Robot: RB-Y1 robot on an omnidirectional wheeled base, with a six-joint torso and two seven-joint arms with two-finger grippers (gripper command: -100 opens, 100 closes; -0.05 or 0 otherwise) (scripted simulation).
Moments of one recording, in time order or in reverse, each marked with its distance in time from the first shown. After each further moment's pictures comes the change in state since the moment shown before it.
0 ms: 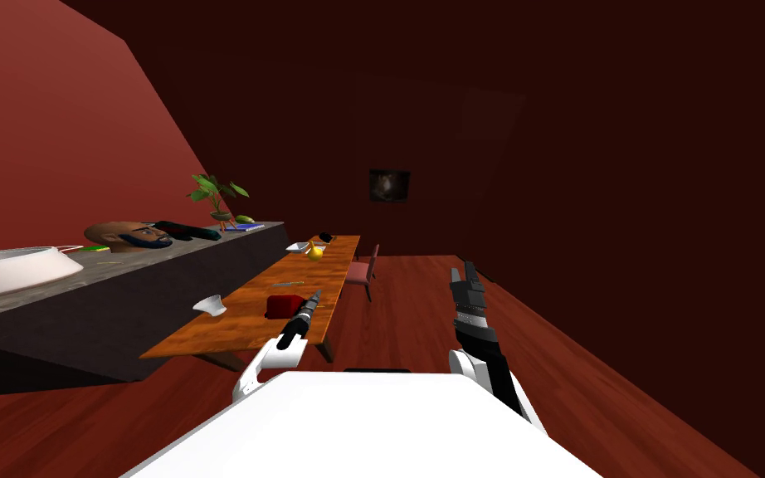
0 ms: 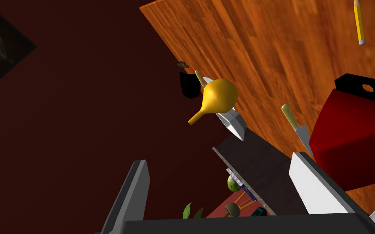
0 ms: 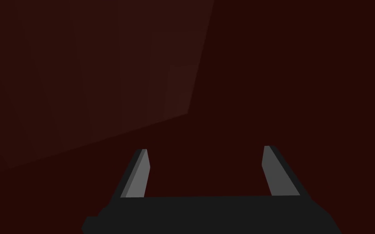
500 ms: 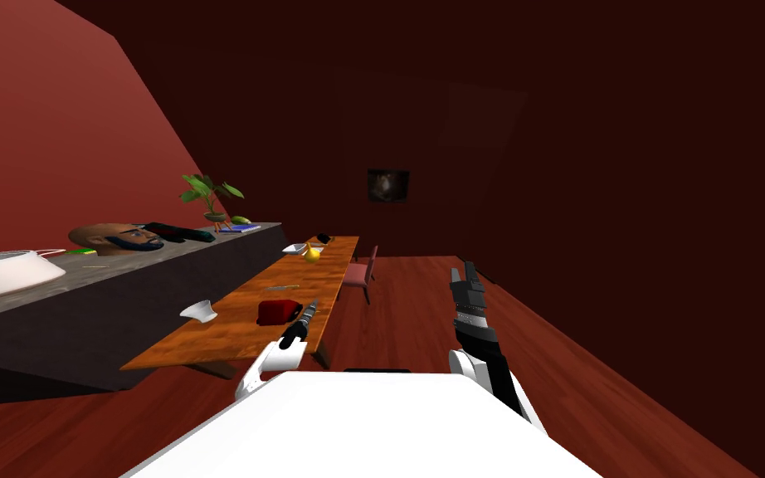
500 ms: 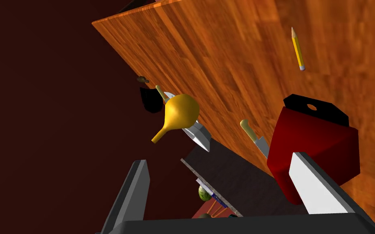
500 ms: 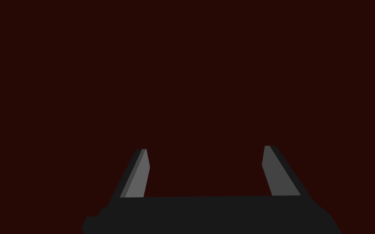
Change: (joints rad) left arm -0.039 -0.009 0.037 0.133 -0.004 0.085 -0.014; right arm 0.000 0.000 0.000 0.000 0.000 0.000 0.000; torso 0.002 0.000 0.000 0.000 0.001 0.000
